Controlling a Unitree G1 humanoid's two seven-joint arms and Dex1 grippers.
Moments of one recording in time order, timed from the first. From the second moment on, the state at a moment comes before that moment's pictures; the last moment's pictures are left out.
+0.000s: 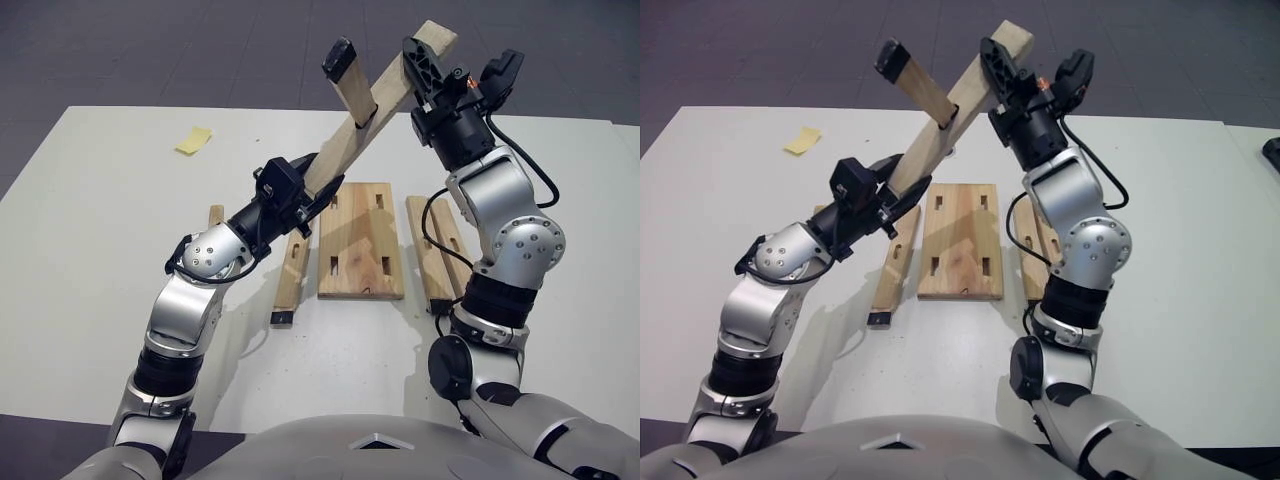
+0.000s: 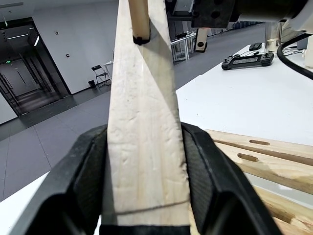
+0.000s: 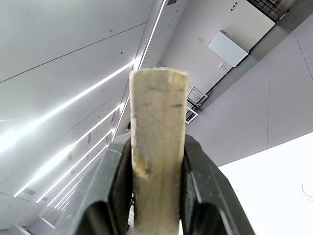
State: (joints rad) left arm -0.21 0.33 -0.18 -0.44 -0.18 0.33 -0.47; right arm -0.58 0.03 -0.32 -0.24 1.23 0.72 -0.16
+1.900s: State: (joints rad) left arm -0.36 0.33 -0.48 -0.42 0.27 0.27 -0.65; right arm -0.44 -0.17 -0.37 -0.38 1.01 0.54 -0.16
